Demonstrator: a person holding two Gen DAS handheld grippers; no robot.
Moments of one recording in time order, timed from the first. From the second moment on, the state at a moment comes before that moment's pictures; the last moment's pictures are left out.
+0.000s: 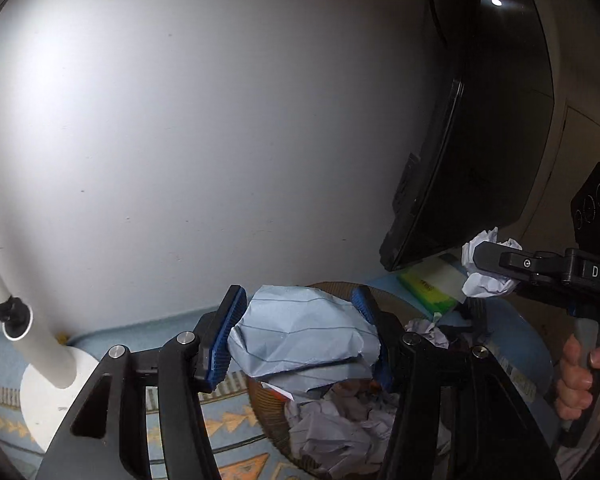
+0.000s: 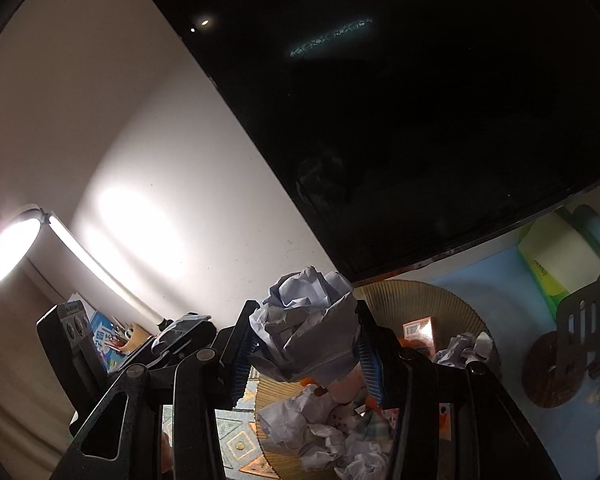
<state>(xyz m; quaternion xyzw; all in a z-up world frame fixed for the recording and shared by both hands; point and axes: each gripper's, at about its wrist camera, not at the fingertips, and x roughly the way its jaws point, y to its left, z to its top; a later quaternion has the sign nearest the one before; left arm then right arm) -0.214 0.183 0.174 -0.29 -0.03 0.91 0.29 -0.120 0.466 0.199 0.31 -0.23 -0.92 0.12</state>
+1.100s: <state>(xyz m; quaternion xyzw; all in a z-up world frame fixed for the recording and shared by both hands) -0.067 -0.019 0.138 -0.38 -0.03 0.92 0.06 0.006 0.355 0.145 0.35 -0.24 -0.90 0.05</state>
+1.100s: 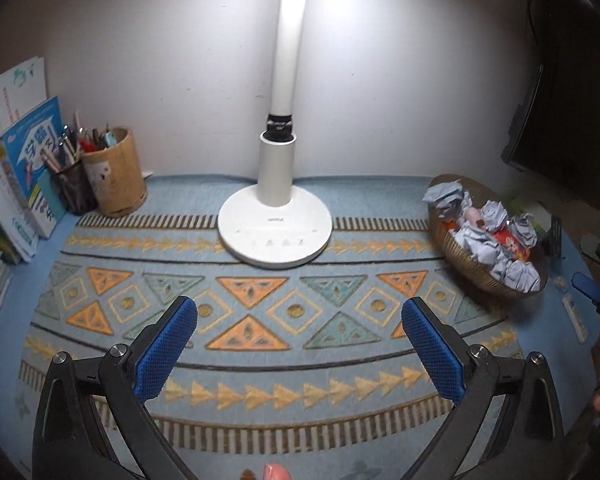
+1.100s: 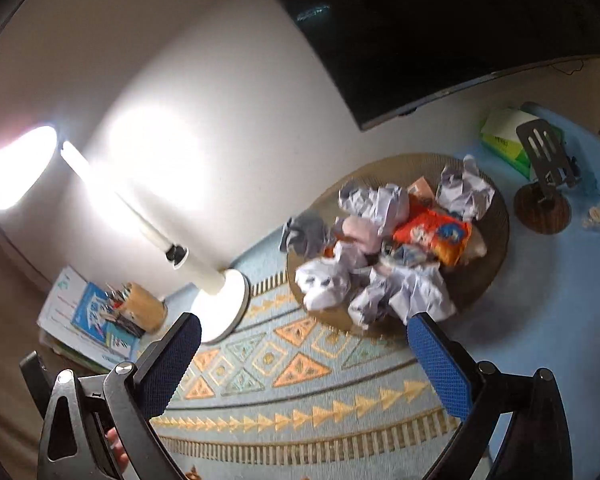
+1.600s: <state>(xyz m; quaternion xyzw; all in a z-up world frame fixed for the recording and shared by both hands) -0.007 -0.043 0.023 -0.45 0.00 0.89 0.03 0.036 0.251 -0.004 0.47 0.01 -0.88 0.02</state>
